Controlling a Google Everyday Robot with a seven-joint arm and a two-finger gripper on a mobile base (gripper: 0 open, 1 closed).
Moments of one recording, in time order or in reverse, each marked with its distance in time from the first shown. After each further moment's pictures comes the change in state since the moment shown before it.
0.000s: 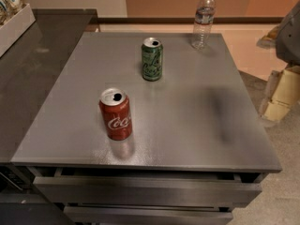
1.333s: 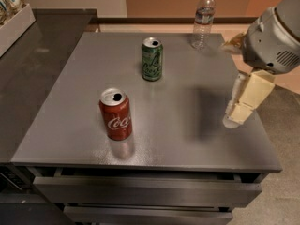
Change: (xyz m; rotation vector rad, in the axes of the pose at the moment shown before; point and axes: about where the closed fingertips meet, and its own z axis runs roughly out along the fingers) arm -0.062 0.013 0.026 -0.094 -0.243 -0.097
